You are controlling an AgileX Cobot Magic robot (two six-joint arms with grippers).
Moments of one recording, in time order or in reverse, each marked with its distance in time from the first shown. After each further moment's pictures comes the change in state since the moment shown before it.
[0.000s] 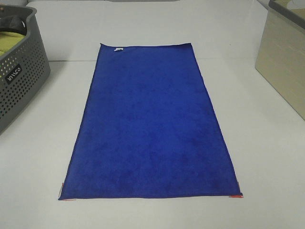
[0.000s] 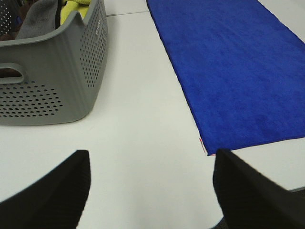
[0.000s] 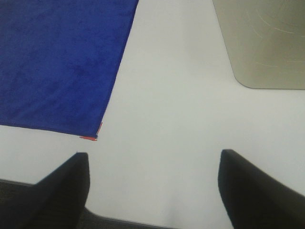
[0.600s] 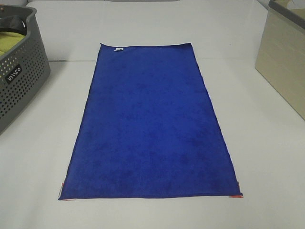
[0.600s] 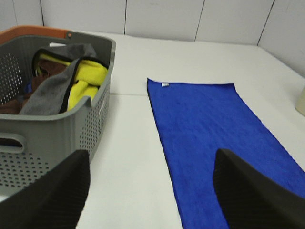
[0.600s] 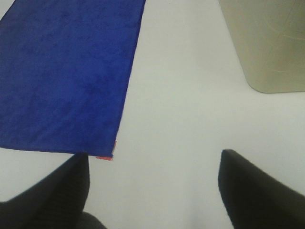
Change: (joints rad) left arm 0.000 0.022 0.065 -0.047 -0.421 -0.148; right arm 0.000 0.210 -0.052 0.052 -0.108 0.067
